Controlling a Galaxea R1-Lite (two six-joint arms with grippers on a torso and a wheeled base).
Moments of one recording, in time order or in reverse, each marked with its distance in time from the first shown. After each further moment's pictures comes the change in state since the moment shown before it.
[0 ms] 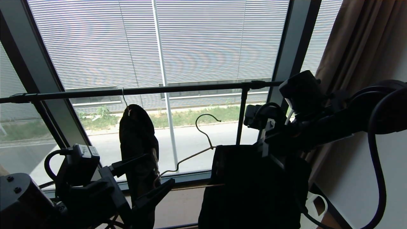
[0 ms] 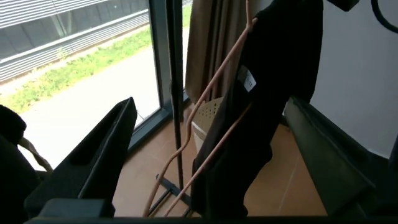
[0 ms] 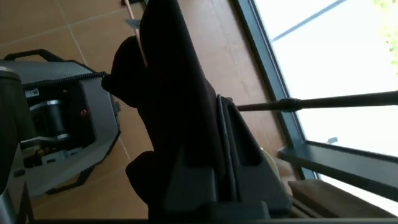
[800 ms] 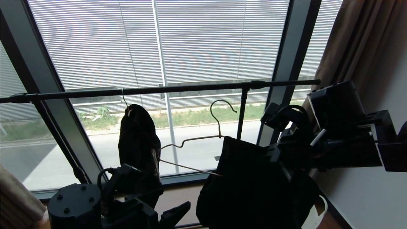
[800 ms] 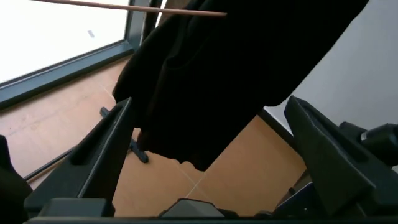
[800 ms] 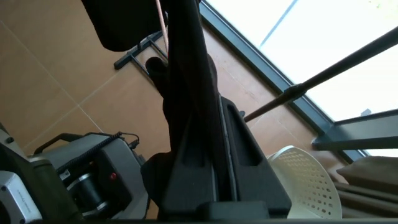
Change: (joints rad) left arm -0.155 0.162 -0.040 0.207 0.183 -0.276; right arm 0.046 -0.189 0.345 -0.363 -0.080 0.292
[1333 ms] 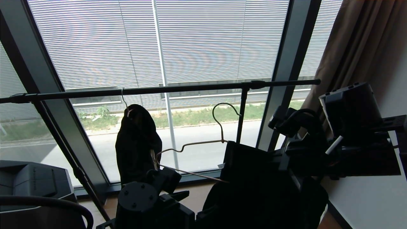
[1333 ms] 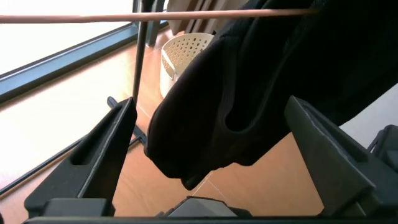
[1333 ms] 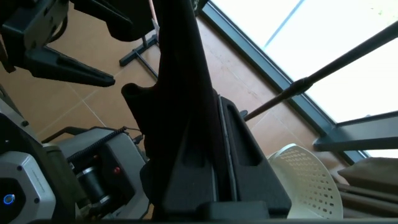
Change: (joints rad) left arm -0.120 0.240 -0.188 0.001 0.067 0.002; right arm 0.021 -0.059 0.052 -0.001 0.005 -0.006
